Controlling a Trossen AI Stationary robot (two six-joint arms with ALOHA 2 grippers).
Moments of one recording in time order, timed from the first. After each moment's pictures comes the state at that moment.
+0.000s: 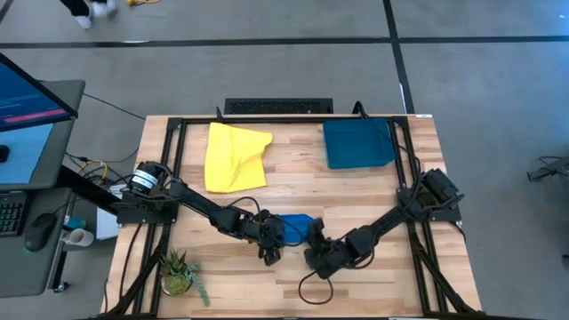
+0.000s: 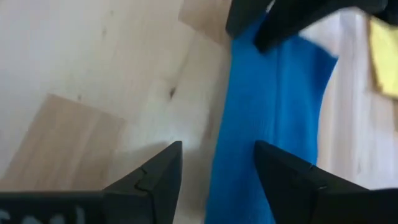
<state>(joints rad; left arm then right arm) -0.32 1.91 0.96 0.03 -0.12 -0.66 0.57 1.92 1.06 -0.24 0.53 -0.05</state>
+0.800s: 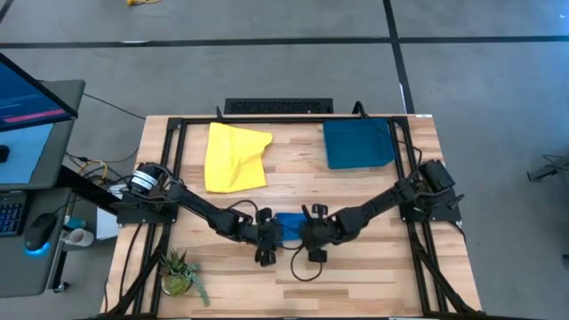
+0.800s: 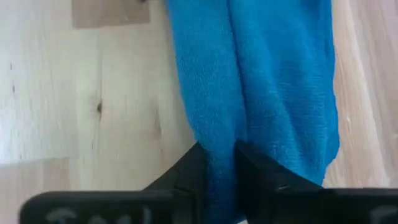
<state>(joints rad) -0.35 1.89 0.96 0.02 -0.24 -0.43 0.38 1.91 1.06 -0.36 0.23 0.37</state>
